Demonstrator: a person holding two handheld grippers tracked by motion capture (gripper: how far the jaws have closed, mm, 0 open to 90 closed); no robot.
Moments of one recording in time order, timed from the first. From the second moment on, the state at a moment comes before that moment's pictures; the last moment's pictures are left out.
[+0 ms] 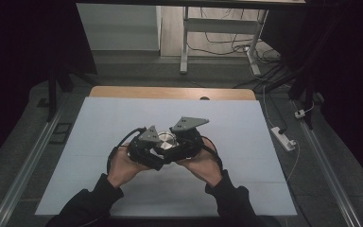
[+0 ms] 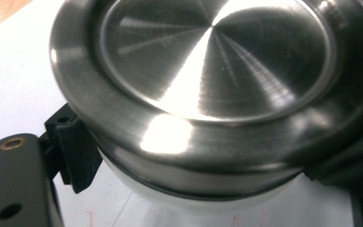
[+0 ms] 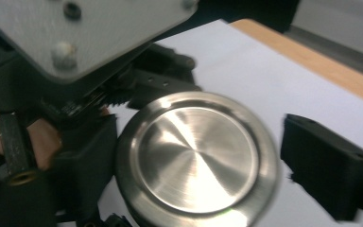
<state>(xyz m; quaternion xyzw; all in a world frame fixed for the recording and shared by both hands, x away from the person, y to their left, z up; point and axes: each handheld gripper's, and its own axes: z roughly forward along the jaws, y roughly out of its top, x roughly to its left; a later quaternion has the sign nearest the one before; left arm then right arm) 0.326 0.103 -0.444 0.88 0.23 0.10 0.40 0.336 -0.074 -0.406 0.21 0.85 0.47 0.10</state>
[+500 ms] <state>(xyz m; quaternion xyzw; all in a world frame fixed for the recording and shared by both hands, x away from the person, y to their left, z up) 0.322 0.101 -0.443 0.90 0.11 0.02 0.42 0.350 -0.096 -0.409 0.06 0.86 0.50 -0.05</state>
